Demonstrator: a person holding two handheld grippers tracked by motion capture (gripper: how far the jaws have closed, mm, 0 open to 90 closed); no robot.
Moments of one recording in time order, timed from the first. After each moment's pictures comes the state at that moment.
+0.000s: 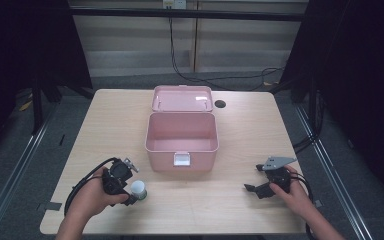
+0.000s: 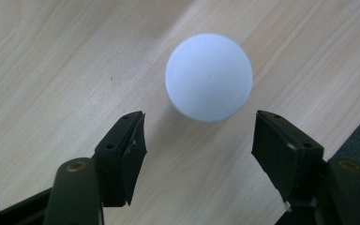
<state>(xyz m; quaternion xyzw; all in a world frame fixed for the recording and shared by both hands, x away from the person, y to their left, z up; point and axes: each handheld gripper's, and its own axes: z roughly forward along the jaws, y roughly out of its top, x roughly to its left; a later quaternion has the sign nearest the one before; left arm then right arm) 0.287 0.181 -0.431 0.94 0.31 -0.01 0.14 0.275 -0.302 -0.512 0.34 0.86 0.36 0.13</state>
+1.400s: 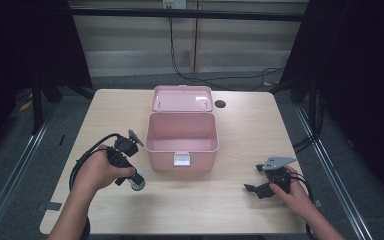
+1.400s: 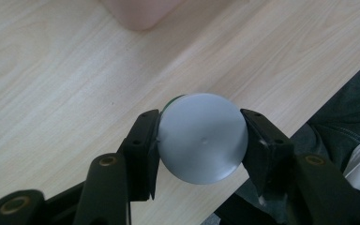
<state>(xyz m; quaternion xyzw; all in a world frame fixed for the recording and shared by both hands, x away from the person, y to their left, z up) 0.317 0.159 -0.366 0.91 0.38 -0.06 0.13 0.275 -0.302 -0.512 0.34 0.85 0.37 0.13</state>
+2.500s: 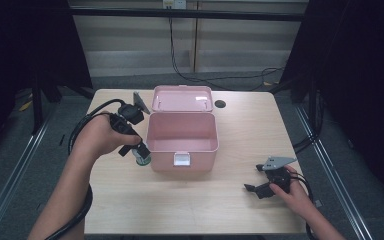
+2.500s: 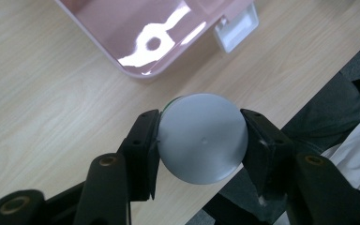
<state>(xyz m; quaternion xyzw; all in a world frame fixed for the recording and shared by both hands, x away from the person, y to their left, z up) 0.347 0.135 -0.284 0.92 0.37 -0.05 0.15 0.275 -0.302 -0.511 0.34 0.86 0.36 0.13</state>
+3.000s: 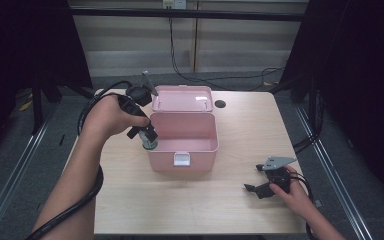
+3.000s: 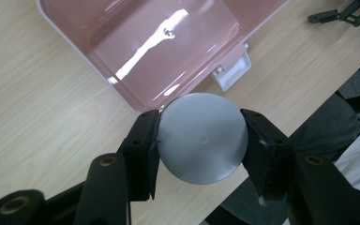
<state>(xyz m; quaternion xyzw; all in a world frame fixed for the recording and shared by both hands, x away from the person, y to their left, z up) 0.370 0.114 -0.257 0.92 0.37 -0.04 0.15 0.275 -0.302 -0.511 0.34 0.86 0.36 0.13</state>
